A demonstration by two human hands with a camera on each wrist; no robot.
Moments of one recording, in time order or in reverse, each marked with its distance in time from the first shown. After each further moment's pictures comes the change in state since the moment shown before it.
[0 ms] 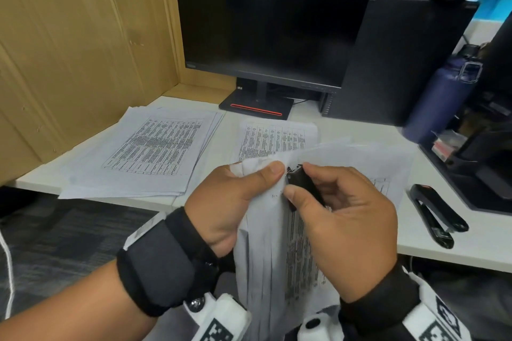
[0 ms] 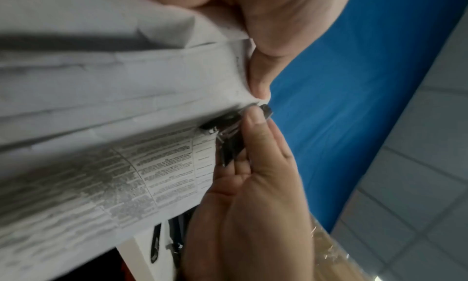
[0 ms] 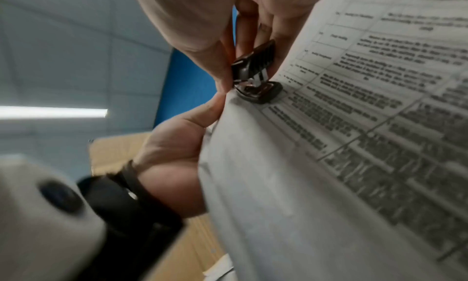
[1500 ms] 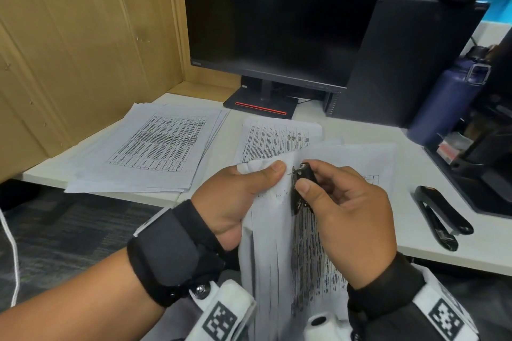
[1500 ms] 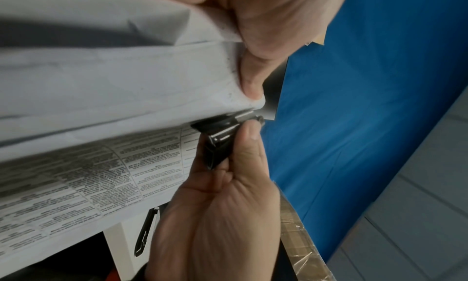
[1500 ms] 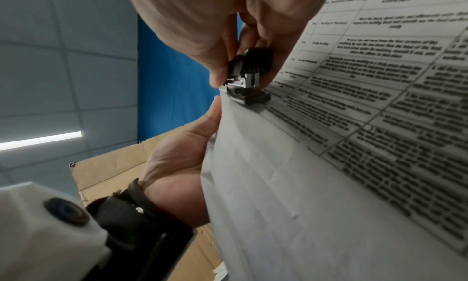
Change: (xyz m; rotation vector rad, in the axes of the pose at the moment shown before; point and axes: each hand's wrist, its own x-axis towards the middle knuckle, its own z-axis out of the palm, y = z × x) left_hand 0.007 -0.002 -0.006 -0.032 -0.044 -0.104; right_hand 0.008 0.014 0.000 0.031 -0.120 0.141
